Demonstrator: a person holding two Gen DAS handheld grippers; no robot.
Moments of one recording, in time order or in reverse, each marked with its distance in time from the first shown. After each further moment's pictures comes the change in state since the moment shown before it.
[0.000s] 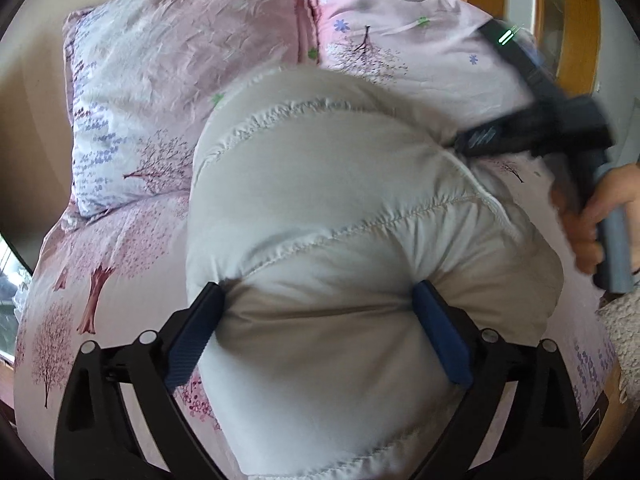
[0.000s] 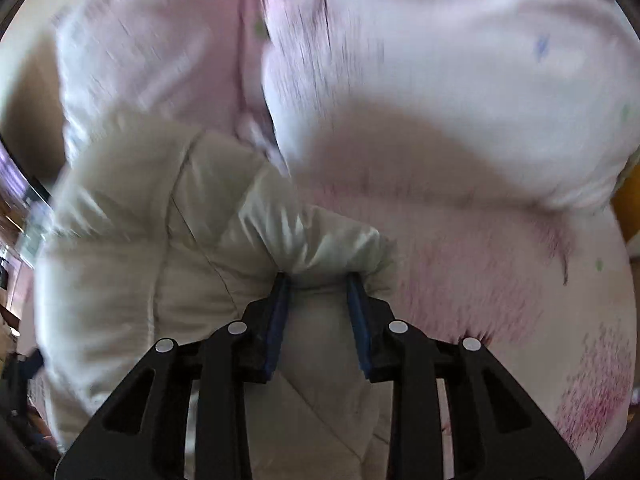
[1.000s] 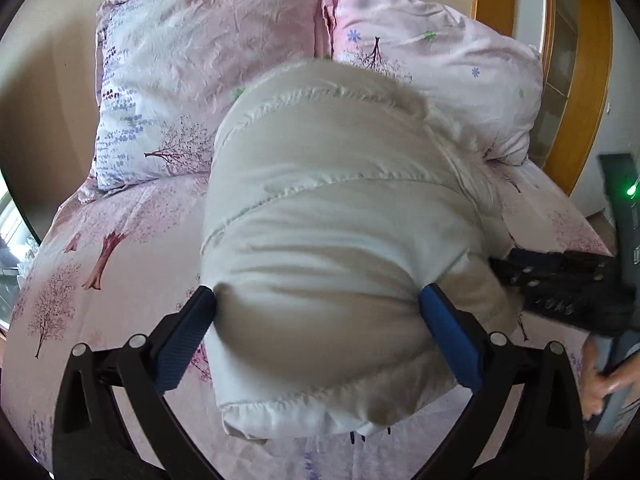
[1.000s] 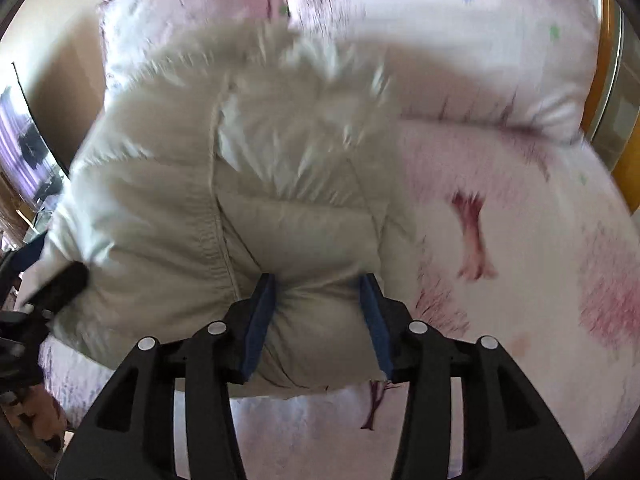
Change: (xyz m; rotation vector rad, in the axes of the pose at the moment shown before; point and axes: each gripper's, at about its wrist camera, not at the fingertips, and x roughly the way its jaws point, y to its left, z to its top) left arm -0.027 -0.009 -0.032 -0.075 -0.032 0.043; right arm -0.050 -0.005 -0.144 0.020 -0.104 0.044
